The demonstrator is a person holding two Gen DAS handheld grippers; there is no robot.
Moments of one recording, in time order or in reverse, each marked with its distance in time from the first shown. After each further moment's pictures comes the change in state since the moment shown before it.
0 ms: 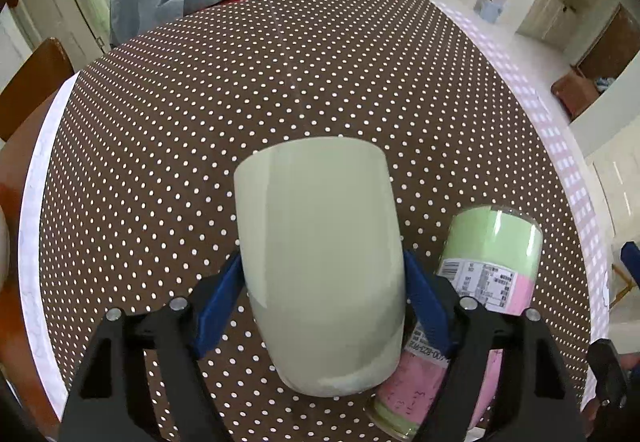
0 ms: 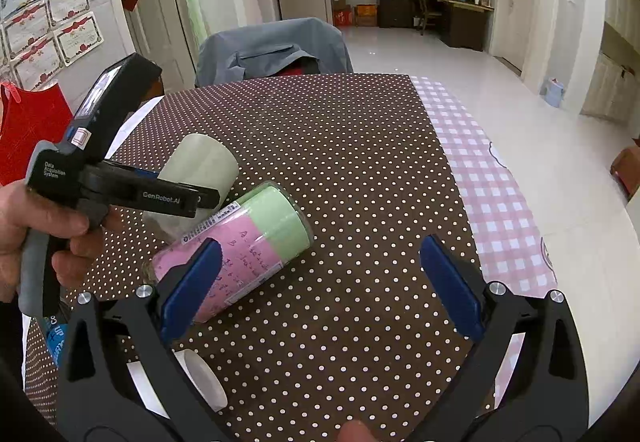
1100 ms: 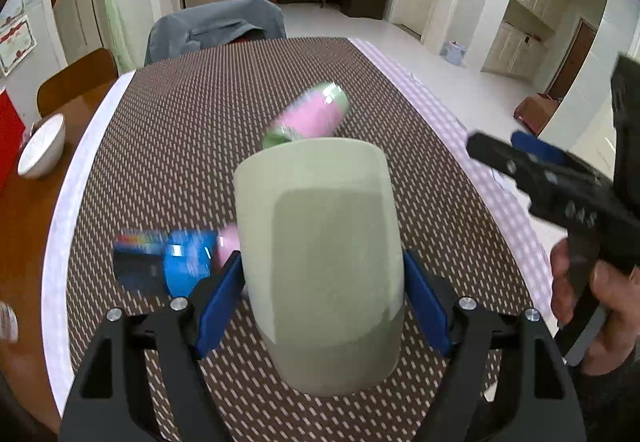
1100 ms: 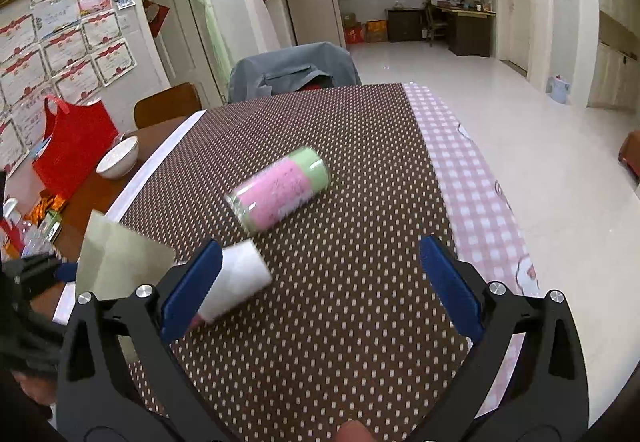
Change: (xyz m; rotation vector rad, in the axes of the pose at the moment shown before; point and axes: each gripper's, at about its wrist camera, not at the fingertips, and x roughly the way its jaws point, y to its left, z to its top) left arm -0.182 -0.090 -0.254 0.014 -0.235 -0.035; right arm -0.137 -0.009 -0.076 0.036 -0.068 0.093
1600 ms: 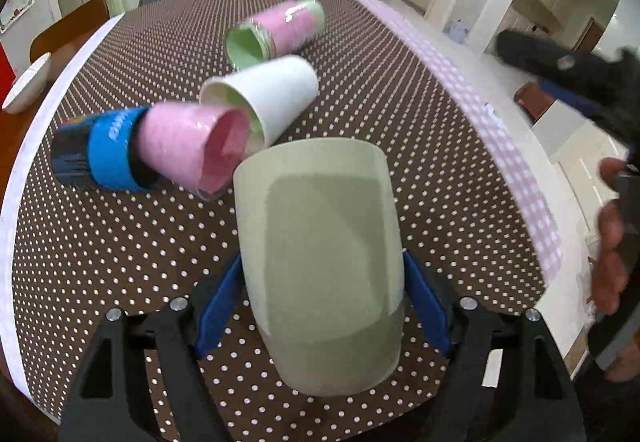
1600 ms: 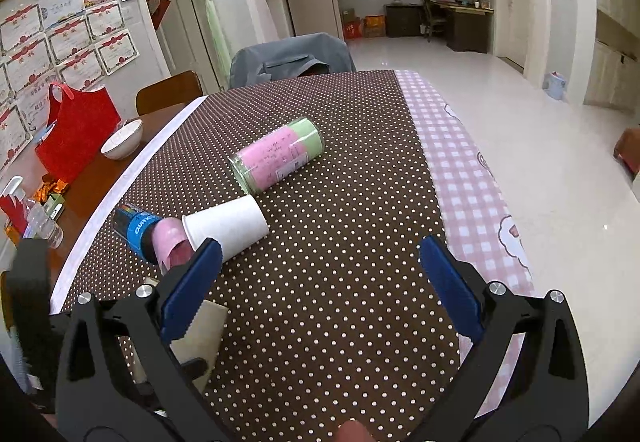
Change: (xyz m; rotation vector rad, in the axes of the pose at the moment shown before) left arm 0.048 -0.035 -0.074 -0.055 0.116 -0.018; right arm -0.024 -0.006 -0.034 0.001 0.014 -0.013
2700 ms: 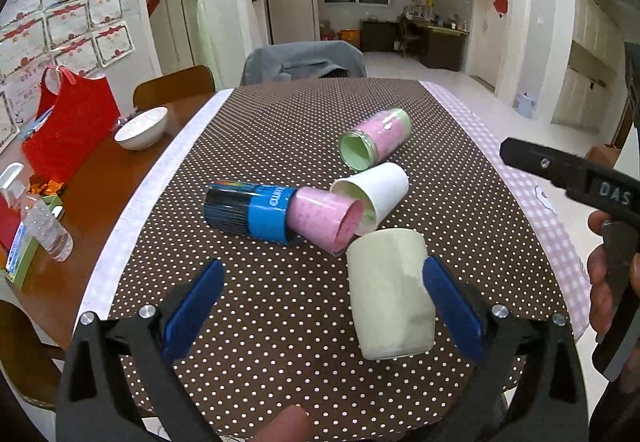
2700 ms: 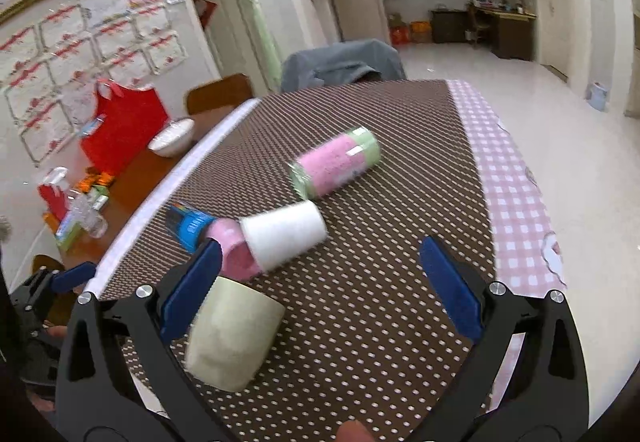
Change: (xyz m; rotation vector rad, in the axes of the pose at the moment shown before) left arm -0.123 0.005 -0.027 -0.094 -0.335 0.316; right arm -0.016 0.020 0.007 -0.053 -0.044 0.233
